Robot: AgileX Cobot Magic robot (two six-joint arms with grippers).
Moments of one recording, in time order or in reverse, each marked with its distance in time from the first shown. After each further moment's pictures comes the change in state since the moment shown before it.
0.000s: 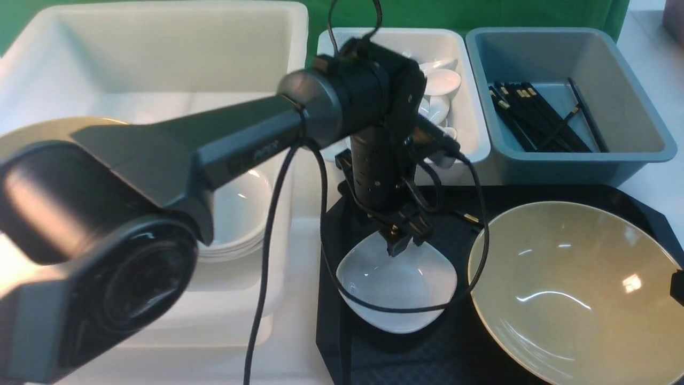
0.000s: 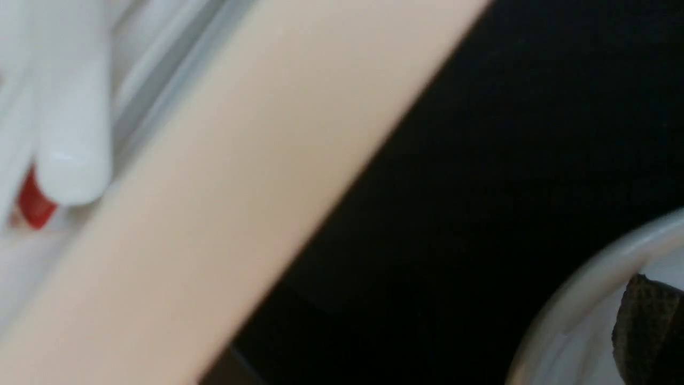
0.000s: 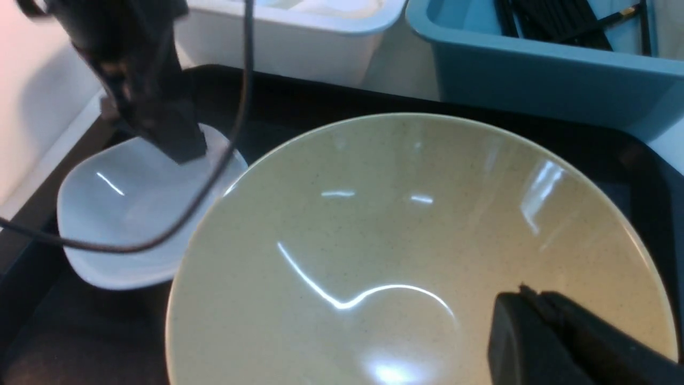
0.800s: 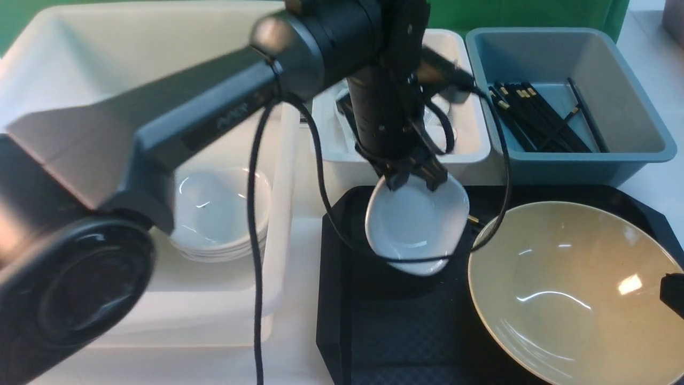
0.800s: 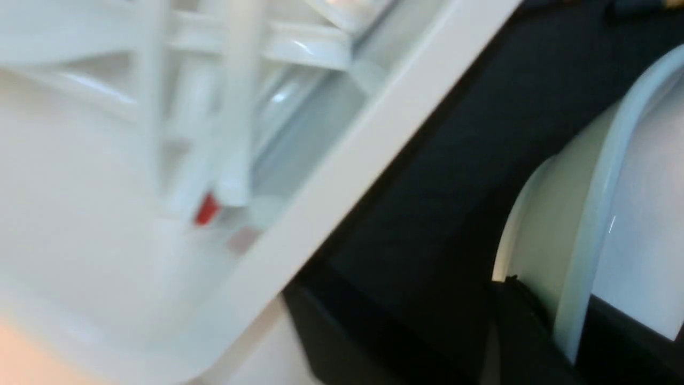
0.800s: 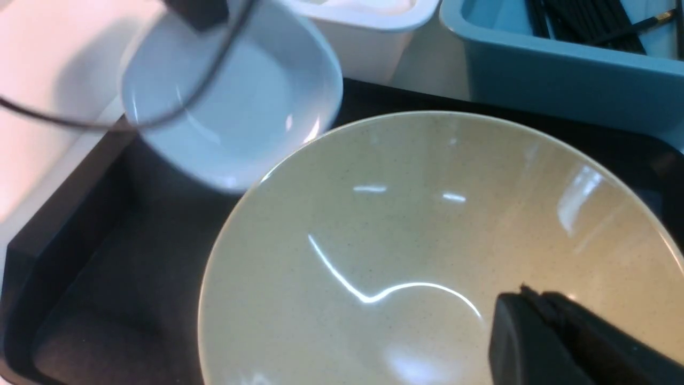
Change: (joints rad) right arm 0.046 0.000 0.000 0.001 0.000 0.000; left arm -0.002 -0.148 -0.133 0.039 0.066 -0.049
